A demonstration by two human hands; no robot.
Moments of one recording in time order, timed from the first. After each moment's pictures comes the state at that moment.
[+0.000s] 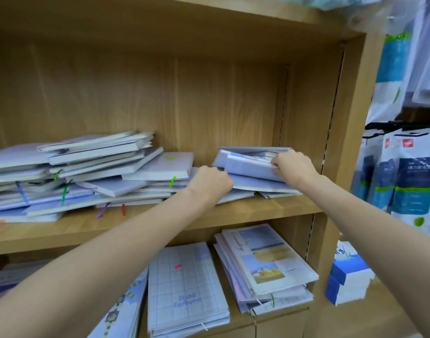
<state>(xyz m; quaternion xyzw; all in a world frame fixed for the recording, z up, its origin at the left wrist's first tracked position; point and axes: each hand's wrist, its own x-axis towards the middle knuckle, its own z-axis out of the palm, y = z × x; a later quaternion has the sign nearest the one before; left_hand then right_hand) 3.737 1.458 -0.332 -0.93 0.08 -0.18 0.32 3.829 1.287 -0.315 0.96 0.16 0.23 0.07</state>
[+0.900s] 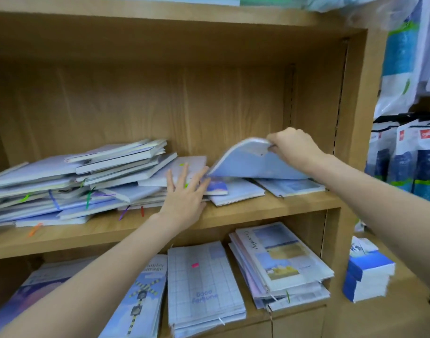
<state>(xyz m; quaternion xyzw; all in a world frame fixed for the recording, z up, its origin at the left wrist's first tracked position) 3.715 1.535 -0.380 -0.92 0.01 -0.33 0.22 3.800 1.295 -0.281 0.90 0.28 0.32 -0.03</state>
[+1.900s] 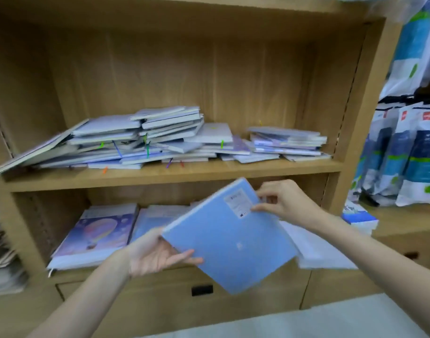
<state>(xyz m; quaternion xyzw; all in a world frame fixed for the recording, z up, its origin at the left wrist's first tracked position) 3.498 1.575 -0.458 -0.41 -0.15 0.19 -0.88 3.629 1.311 -0.397 0.82 0.50 0.17 -0.23</state>
